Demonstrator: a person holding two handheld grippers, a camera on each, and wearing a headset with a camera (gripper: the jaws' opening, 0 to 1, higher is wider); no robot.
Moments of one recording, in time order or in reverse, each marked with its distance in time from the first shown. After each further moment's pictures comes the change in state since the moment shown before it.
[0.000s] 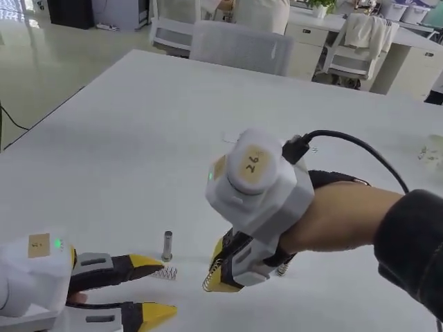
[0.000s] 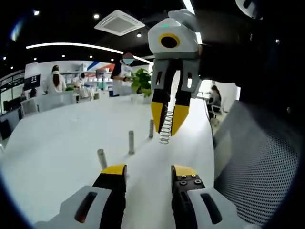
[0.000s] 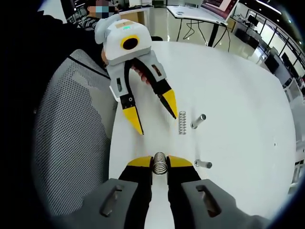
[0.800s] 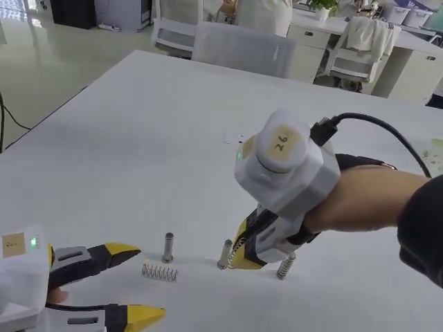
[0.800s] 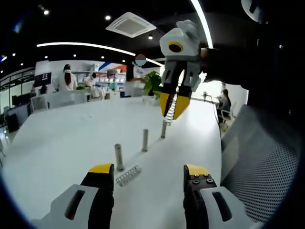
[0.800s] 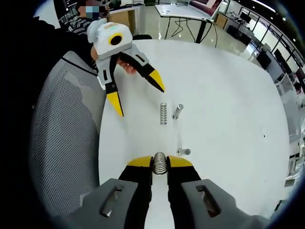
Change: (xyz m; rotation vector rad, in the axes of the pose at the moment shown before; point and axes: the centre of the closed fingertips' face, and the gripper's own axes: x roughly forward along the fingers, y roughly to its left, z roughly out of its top) left arm -0.014 0.019 -0.001 -0.042 -0.020 0.093; right arm -0.023 -0.032 -0.015 0.034 0.027 -0.076
